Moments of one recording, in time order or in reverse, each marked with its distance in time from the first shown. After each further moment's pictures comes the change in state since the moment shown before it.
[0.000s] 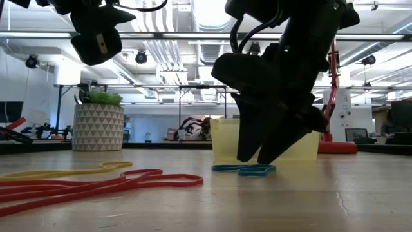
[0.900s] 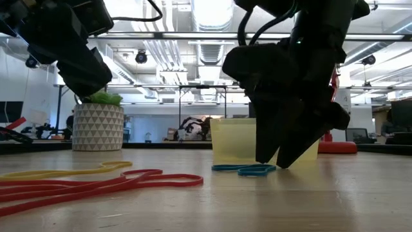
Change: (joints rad) left arm 0.000 0.001 -0.158 -0.017 -0.007 0.211; right arm 0.054 -0.009 0.001 -0.055 -0.089 0.122
